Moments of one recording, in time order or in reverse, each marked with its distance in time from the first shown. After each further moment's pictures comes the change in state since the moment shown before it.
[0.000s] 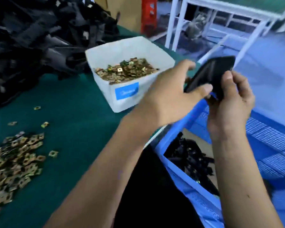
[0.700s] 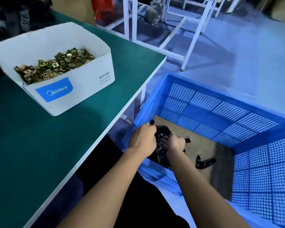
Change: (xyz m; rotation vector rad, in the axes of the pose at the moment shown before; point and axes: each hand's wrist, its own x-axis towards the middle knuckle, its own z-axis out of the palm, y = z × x) left_hand -0.026 -0.117 0.186 0.587 -0.371 -0.149; right_hand -0.002 0.155 -0.179 -0.452 0.590 0.679
